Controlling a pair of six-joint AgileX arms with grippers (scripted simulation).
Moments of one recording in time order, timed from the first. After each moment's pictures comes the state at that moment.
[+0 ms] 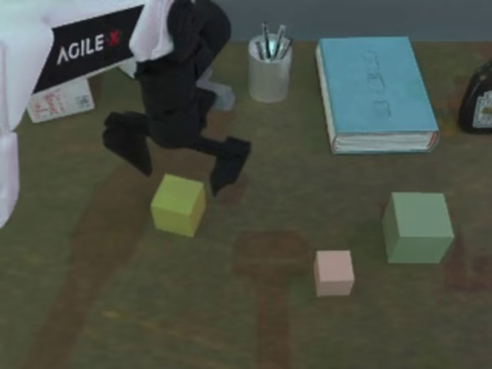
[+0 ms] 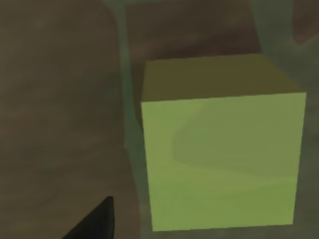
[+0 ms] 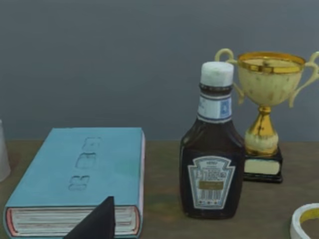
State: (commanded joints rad) left arm -0.47 2.22 1.80 -1.16 0.01 -0.09; right arm 0.00 0.00 0.00 0.00 0.00 0.00
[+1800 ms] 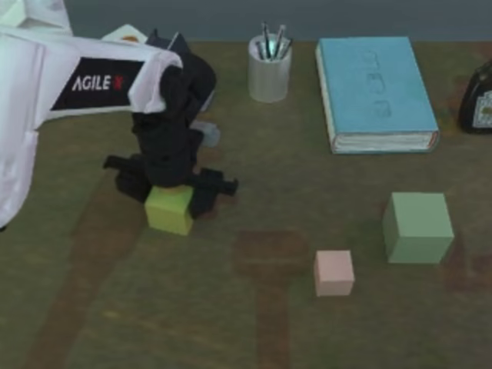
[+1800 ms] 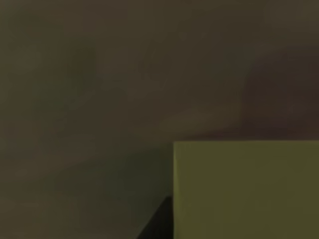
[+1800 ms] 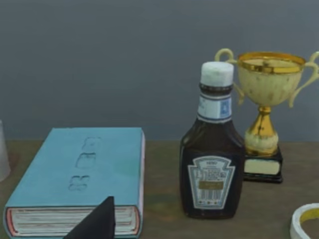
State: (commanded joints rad) left arm -0.43 2.32 1.60 -0.85 0.00 -0.13; right arm 0.00 0.00 0.00 0.00 0.00 0.00
